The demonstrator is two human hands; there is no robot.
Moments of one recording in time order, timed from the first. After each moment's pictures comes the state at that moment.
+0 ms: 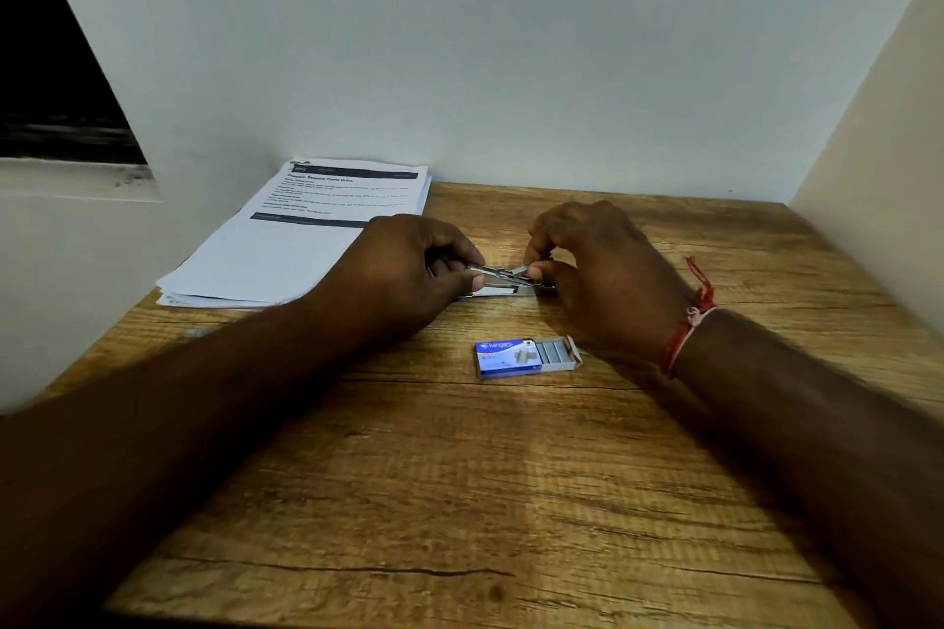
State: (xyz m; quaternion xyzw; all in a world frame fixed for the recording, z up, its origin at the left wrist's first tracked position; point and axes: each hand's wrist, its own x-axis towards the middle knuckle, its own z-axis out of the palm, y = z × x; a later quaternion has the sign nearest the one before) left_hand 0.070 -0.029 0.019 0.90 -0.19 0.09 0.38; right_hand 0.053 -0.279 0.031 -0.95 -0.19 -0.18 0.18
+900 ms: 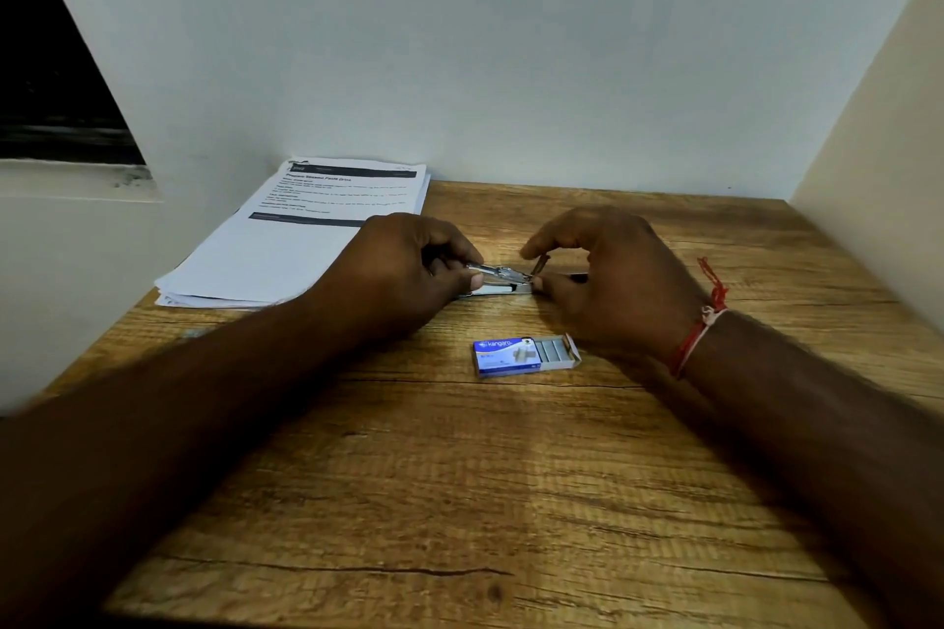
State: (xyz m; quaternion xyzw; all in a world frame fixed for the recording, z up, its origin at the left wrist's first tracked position) left_hand 0.073 -0.028 0.019 0.90 -0.19 0.09 0.38; right_hand 0.058 -0.288 0.025 -0.94 -0.17 -0.19 0.23
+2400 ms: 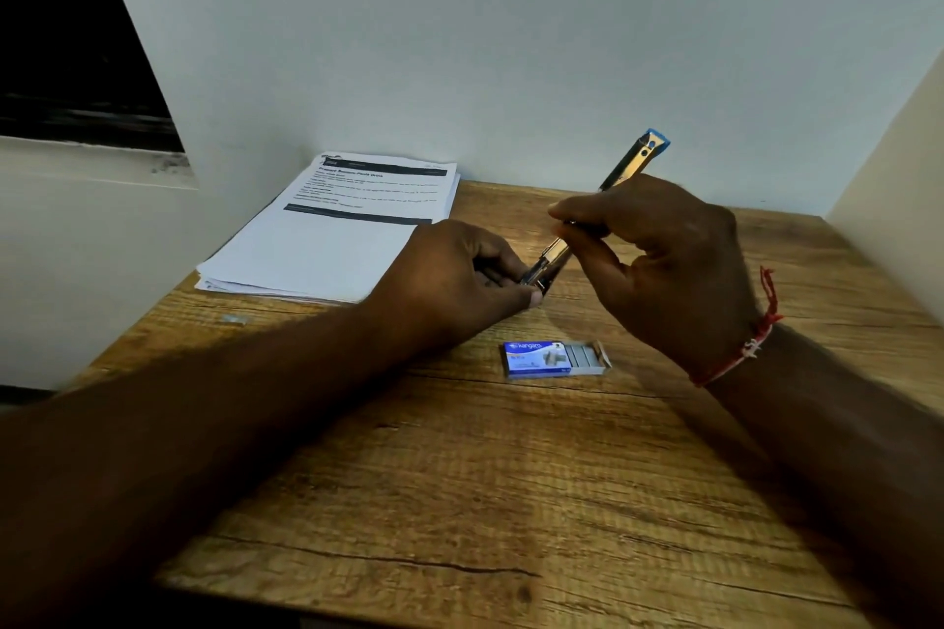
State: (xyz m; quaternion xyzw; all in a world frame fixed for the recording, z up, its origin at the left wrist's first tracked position) left_hand 0.059 -0.049 0.011 0.87 -0.18 0.07 0.46; right_hand 0.044 -0.284 0.040 -0.81 -0.34 -0.43 0.21
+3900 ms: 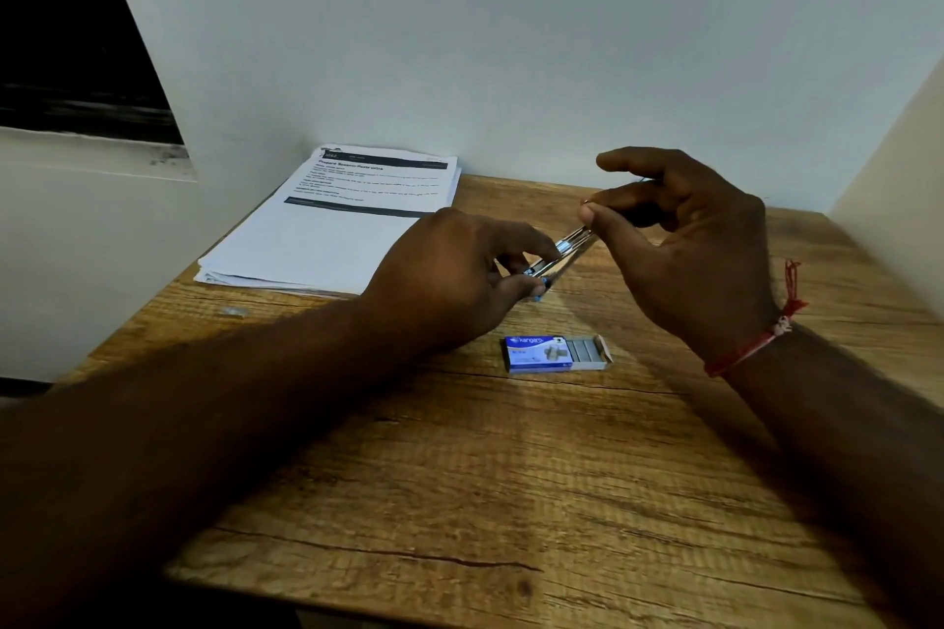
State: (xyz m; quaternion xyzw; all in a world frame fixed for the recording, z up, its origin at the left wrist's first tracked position) left_hand 0.049 -0.050 0.024 0.90 -0.25 0.18 0.32; right_hand 0.046 -0.286 0.039 -0.82 -0.20 -0.36 0.39
